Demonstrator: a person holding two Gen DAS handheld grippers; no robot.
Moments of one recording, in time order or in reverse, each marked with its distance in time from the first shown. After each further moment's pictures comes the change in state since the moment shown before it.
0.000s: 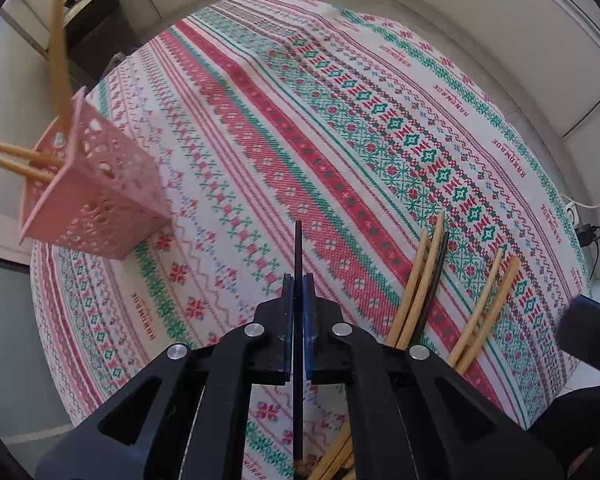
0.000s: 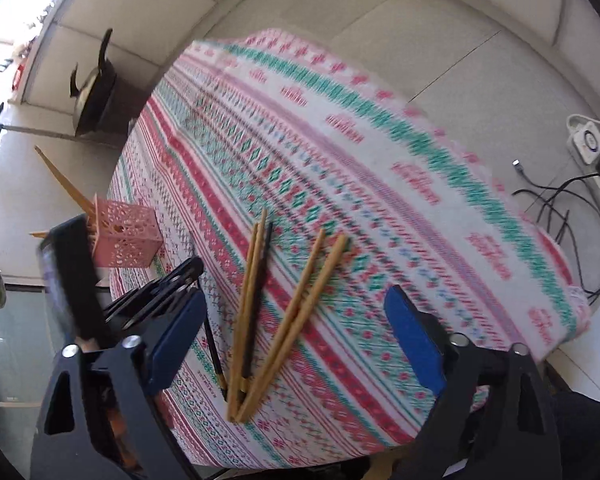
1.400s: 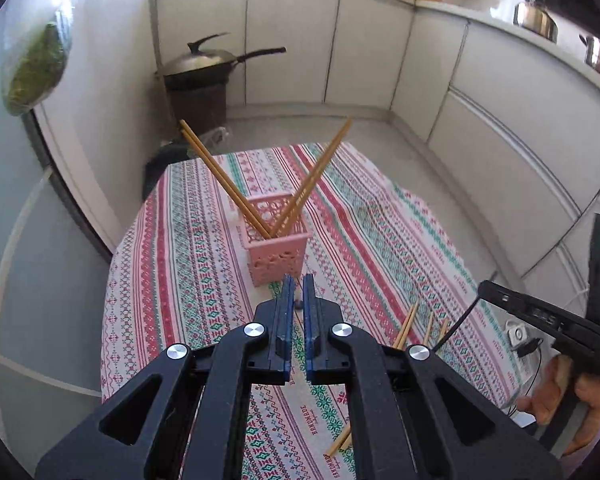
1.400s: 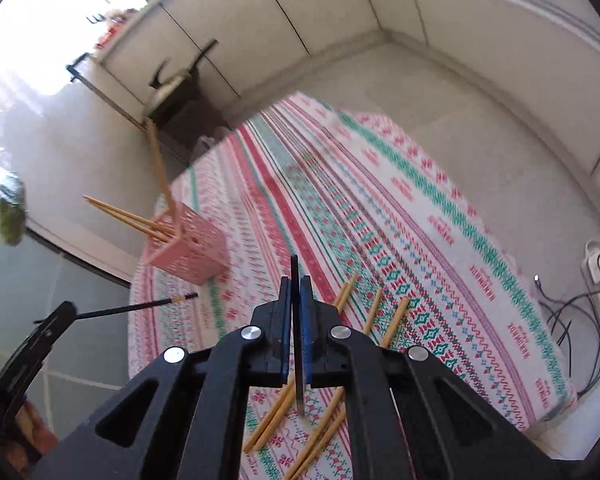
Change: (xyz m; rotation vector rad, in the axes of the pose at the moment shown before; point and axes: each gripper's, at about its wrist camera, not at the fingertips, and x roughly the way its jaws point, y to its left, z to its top) left arm -0.183 0.116 -0.072 -0.318 -0.452 -0.063; right arm -0.054 0.079 -0.026 -0.328 -0.303 0.057
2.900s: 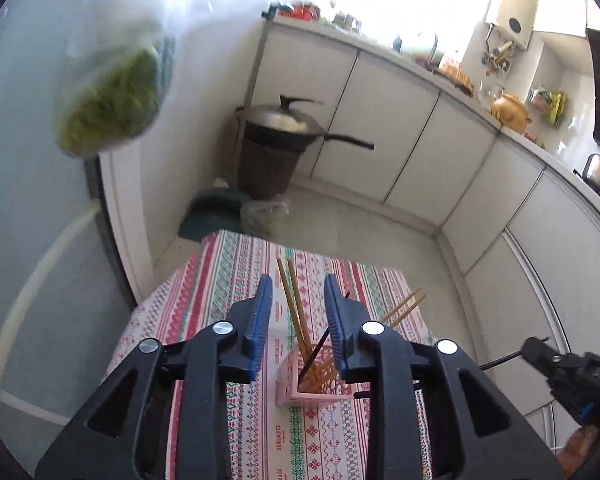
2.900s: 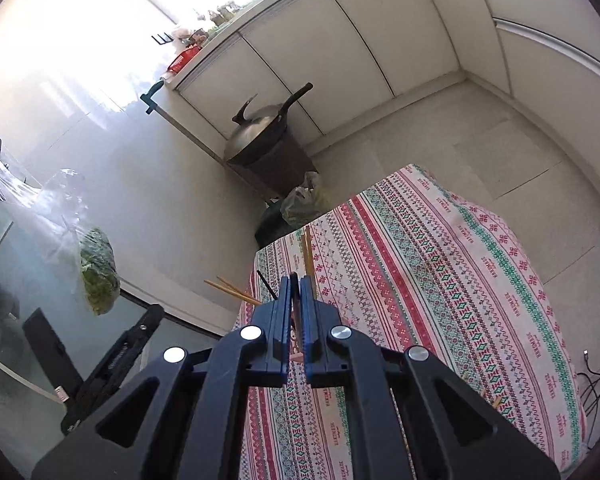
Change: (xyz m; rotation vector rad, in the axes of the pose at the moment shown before) left arm -0.013 0.082 0.089 -0.362 -0.244 0.087; right arm -0.014 0.121 0.114 -0.057 -0.055 0.219
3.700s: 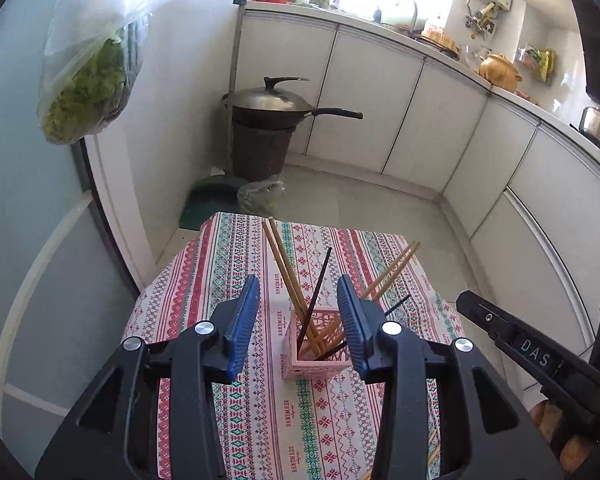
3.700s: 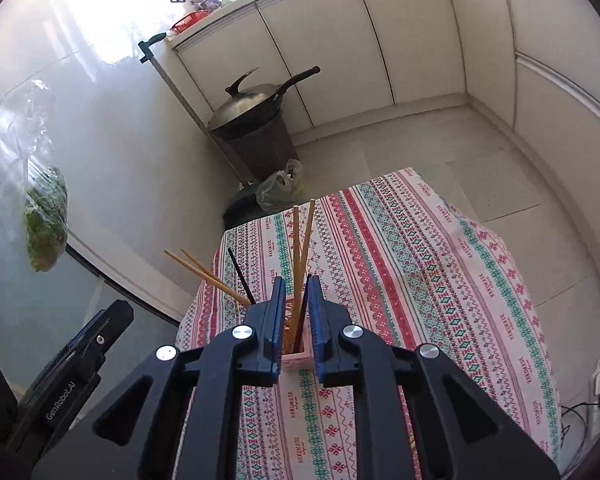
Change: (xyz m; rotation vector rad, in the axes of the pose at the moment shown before) left arm 0.009 -0.026 -0.026 0.120 0.080 0.026; right arm 0.054 0.031 -0.028 -0.194 0.003 -0.157
